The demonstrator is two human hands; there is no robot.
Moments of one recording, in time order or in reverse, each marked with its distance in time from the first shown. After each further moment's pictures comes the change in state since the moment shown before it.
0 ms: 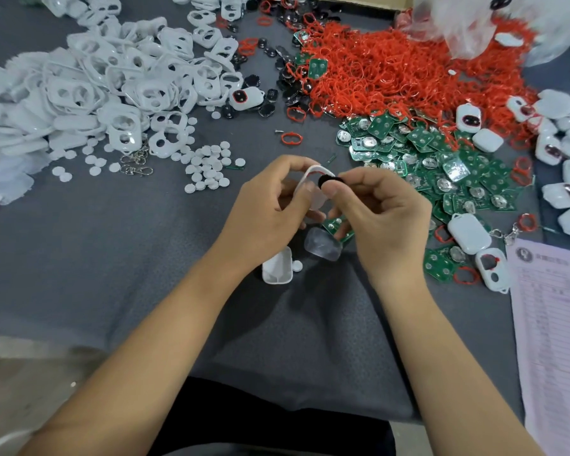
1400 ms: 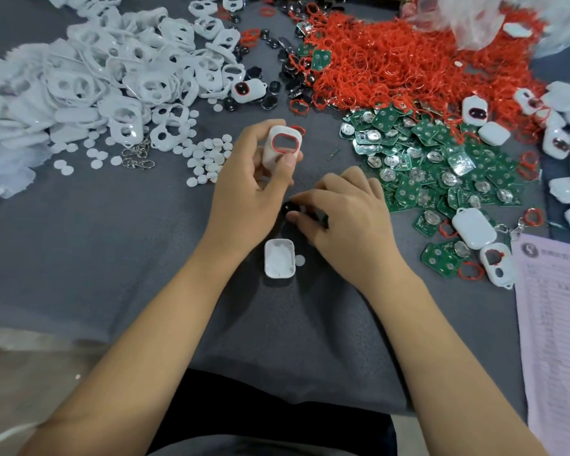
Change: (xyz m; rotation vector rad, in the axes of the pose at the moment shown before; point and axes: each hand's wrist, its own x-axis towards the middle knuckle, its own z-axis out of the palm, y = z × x) left_hand 0.005 -0.002 -0.011 0.031 0.239 0.099; right_hand 0.004 0.018 0.011 -1.026 -0.322 -0.470
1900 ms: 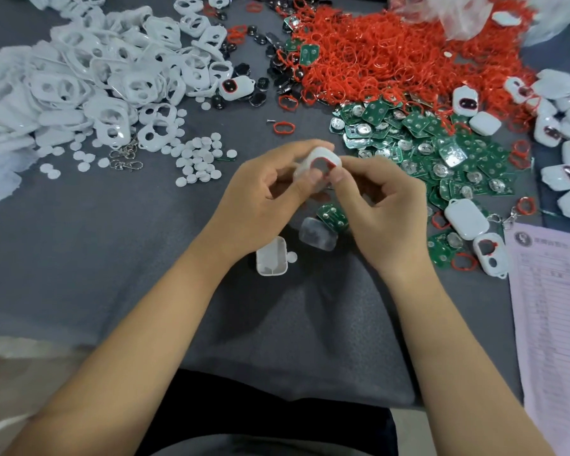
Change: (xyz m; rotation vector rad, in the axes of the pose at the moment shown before) left_hand -0.002 0.009 0.007 -0.079 -0.350 0.062; right_hand -0.008 0.010 -0.025 0.641 0.281 0.338
